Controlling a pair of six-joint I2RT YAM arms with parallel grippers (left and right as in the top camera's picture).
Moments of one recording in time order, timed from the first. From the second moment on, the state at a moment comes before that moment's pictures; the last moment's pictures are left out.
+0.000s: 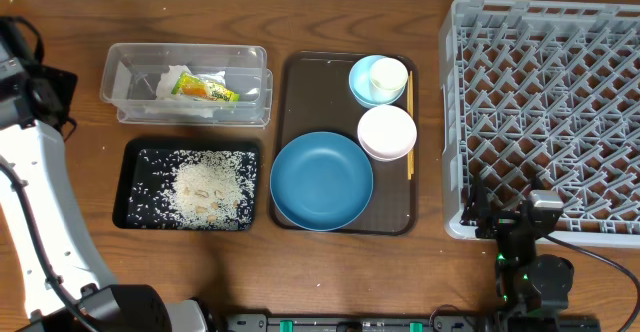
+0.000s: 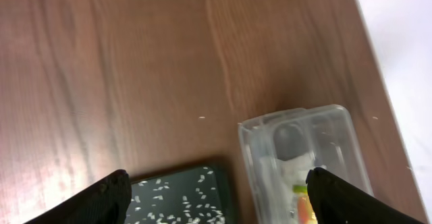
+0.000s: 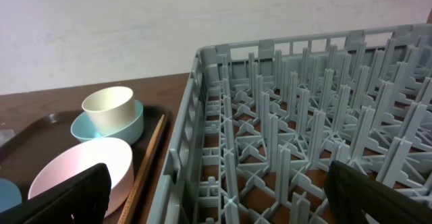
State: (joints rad) left arm 0.47 1.54 1.63 -1.07 -0.29 -0.85; right arm 0.00 0.02 0.01 -0.07 0.00 0.15
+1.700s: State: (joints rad) left arm 0.49 1.54 1.63 -1.08 -0.29 -0.85; right arm 0.03 1.03 0.97 0.60 -0.66 0.62
